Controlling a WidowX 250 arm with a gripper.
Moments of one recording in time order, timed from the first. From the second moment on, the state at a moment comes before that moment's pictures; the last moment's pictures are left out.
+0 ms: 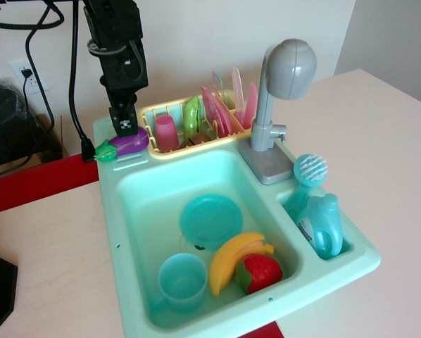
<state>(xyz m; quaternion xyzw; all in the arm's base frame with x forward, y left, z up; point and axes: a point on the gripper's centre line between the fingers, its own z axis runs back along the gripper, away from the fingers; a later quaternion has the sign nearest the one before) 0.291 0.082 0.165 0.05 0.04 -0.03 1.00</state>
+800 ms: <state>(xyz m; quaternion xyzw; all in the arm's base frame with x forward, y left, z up) 0.290 0.082 0.134 0.06 0.07 -0.03 1.00</state>
